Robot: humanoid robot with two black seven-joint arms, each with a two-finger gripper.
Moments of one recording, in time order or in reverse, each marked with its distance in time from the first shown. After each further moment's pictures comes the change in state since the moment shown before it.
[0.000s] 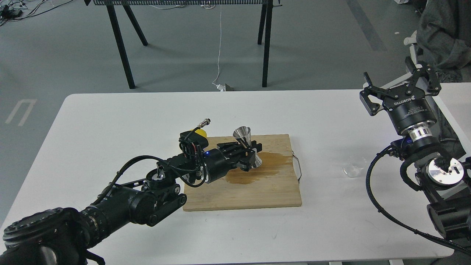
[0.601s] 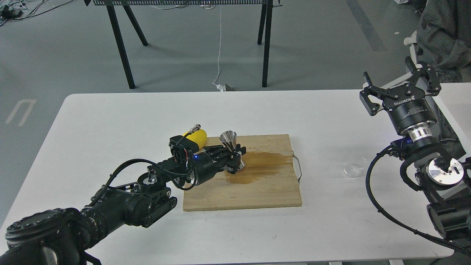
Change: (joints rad) left arm 0.002 -0.001 0.049 0.114 0.000 0.057 0.000; right arm -0.002 0.004 0.002 0.001 0.000 0.004 0.000
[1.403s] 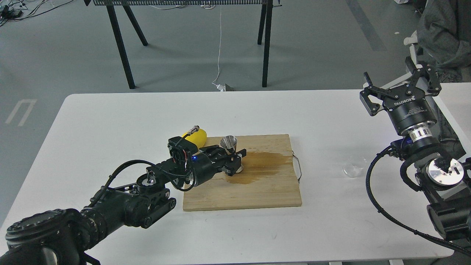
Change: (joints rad) left arm 0.002 0.000 0.001 -0.008 -0.001 0.002 0.000; right arm -0.003 -0.001 0.002 0.002 0.000 0.002 0.000
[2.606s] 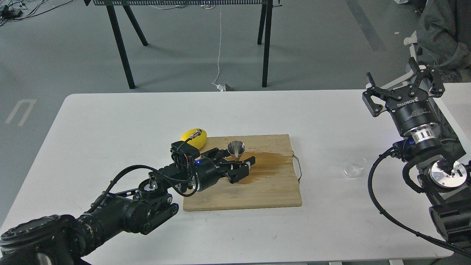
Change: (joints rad) left arm 0.038 0.031 -0.013 -0.100 -0.002 -0.002 0.000; right arm -0.015 -0.006 0.013 0.011 0.003 0.011 0.000
